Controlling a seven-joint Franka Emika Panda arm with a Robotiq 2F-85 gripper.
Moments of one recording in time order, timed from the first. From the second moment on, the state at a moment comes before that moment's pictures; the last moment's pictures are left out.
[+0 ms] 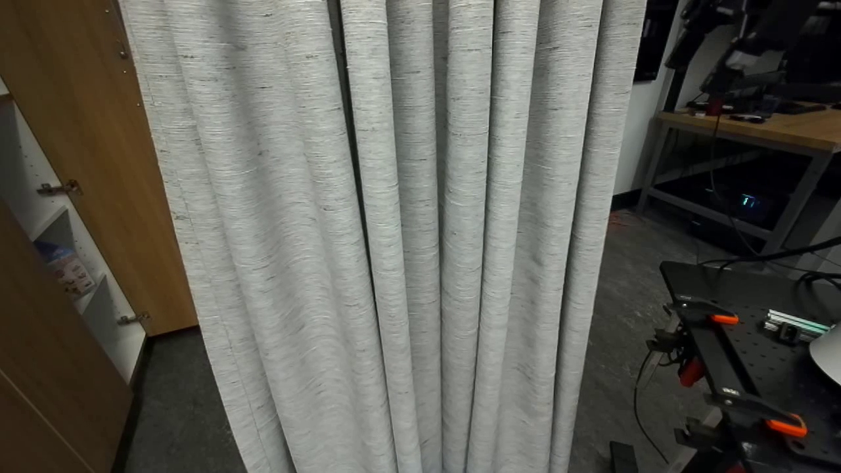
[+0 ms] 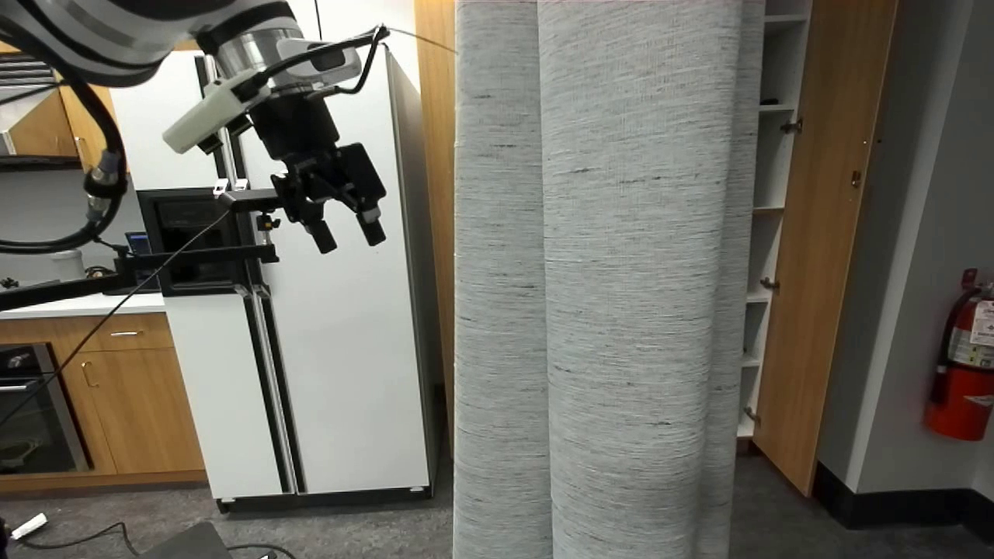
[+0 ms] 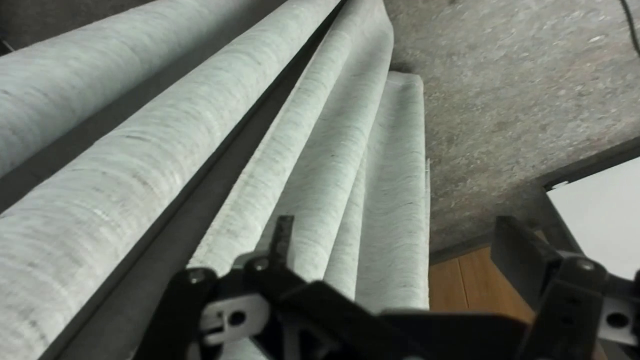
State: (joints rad) arm 0.06 -0.83 0.12 -2.58 -0.10 2.01 0.02
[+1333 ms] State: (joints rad) arm -0.08 -0.62 0.09 -2.51 -0.34 2.33 0.03
